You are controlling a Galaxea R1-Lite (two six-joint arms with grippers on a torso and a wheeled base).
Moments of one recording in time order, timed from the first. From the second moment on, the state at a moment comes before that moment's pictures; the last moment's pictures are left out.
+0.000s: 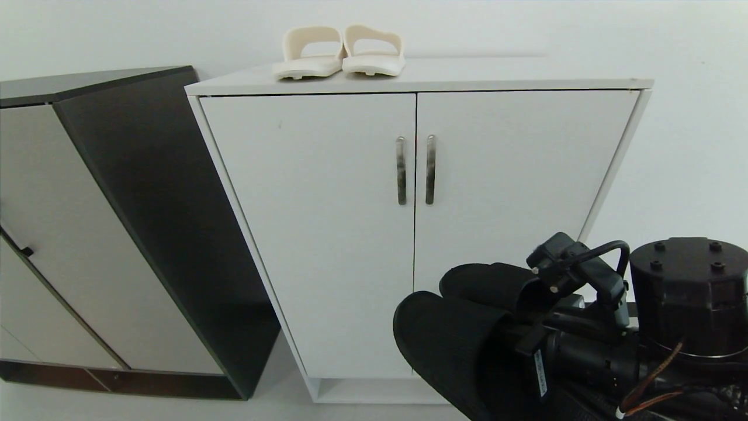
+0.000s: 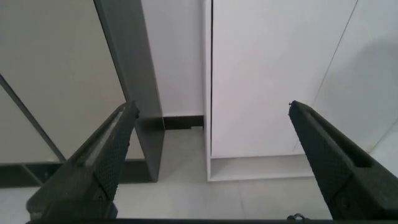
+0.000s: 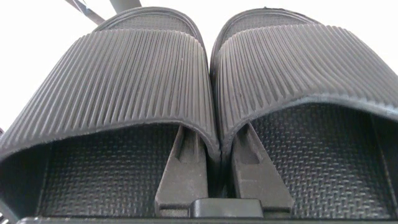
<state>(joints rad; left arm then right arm) 0.00 0.01 0.00 -0.01 0.00 0.03 0.85 1.49 -0.64 -0.47 -0.12 0.09</state>
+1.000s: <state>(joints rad) -0.44 1.06 -0.56 -0.54 -0.28 -0.11 0.85 1.51 -0.61 -0.53 -0.12 0.08</state>
